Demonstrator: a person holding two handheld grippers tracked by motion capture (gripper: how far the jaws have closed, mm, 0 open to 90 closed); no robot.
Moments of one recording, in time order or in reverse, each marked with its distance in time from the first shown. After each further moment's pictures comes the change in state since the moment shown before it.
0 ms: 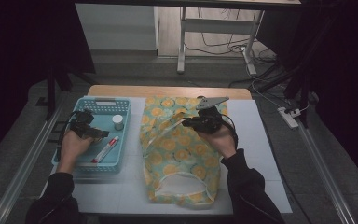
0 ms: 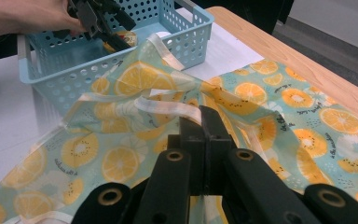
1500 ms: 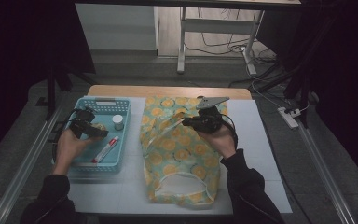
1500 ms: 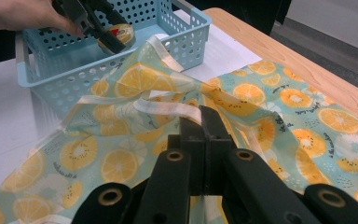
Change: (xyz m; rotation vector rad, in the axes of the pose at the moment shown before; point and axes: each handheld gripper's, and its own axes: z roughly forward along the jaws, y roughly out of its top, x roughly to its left) left arm -0.018 0.007 -0.028 0.033 -0.005 0.031; right arm 0.000 0.000 0.000 -0.008 -0.004 0.013
